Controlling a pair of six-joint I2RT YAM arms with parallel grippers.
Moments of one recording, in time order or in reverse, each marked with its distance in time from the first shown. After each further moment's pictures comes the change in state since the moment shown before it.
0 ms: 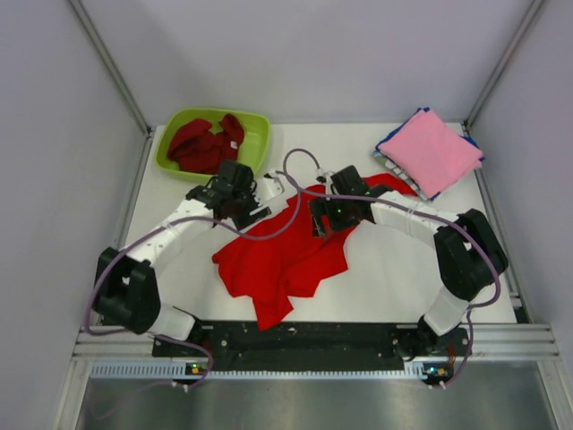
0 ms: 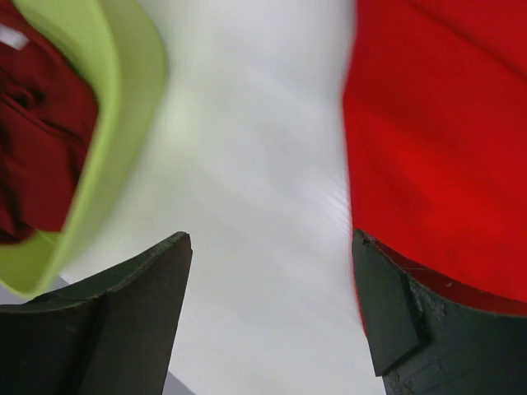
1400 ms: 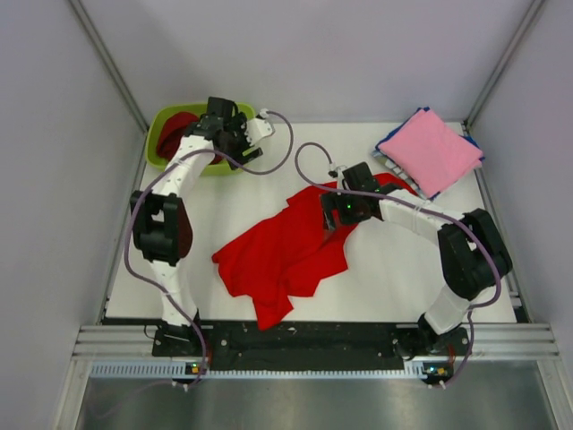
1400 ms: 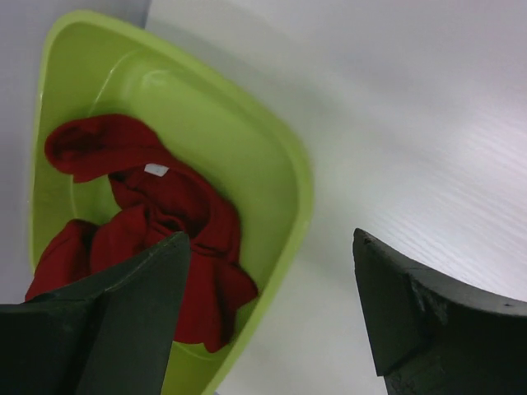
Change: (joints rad) left arm 0.219 0.586 0.764 -0.070 0.230 0.253; right arm -0.106 -0.013 -0.072 0.061 0.039 -0.034
